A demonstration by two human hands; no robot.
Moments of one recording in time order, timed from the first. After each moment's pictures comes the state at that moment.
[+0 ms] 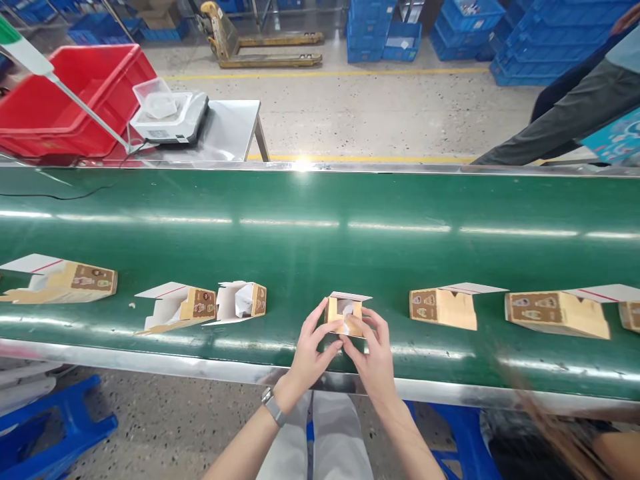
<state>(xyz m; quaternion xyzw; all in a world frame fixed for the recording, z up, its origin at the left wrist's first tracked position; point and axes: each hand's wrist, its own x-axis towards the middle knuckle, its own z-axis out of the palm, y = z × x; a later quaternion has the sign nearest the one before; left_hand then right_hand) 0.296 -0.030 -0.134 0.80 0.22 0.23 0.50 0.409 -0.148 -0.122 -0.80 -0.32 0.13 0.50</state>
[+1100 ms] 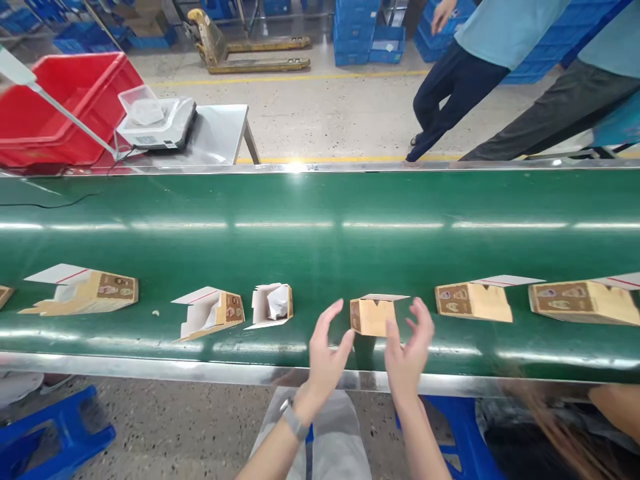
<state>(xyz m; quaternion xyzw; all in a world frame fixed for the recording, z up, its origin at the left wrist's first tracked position) 0.302 -0.041 -0.109 0.70 0.33 0.26 0.58 0.414 -0.141 -0.106 -0.83 -0.12 -0.01 0.54</state>
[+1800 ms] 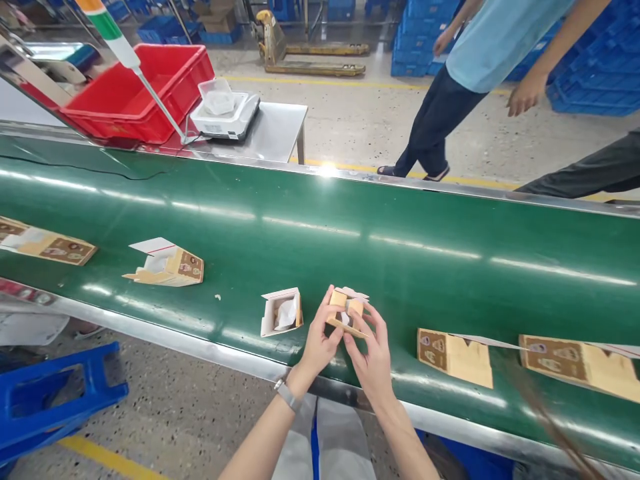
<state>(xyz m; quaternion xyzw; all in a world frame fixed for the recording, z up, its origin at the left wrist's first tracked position) 0.288 0.014 -0.132 0.65 0.30 0.29 0.63 0.375 -0.092 -0.122 -0.74 -0.40 0.13 0.51</state>
